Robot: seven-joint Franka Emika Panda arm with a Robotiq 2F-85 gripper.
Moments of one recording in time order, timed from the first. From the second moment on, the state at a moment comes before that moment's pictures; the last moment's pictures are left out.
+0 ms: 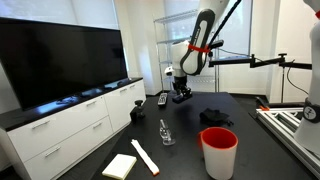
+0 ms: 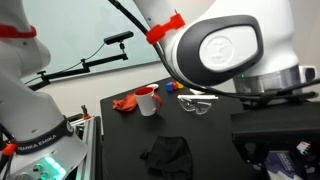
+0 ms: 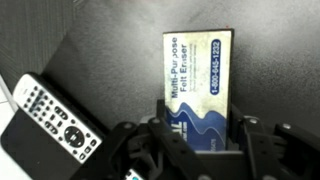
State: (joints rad) arm -0.35 0.41 -0.32 -2.26 -0.36 2.87 -1.06
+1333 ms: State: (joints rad) arm -0.01 -0.40 -0.26 -2.77 -0.96 2.79 -0.81
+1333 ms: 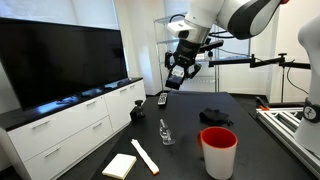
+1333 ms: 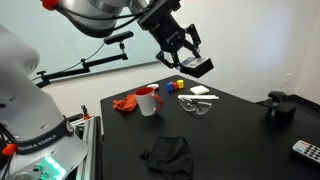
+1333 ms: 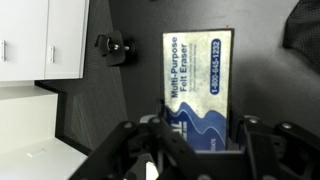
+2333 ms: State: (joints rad) arm 0.19 -0.42 -0.30 -2.77 -0.86 2.70 -0.91
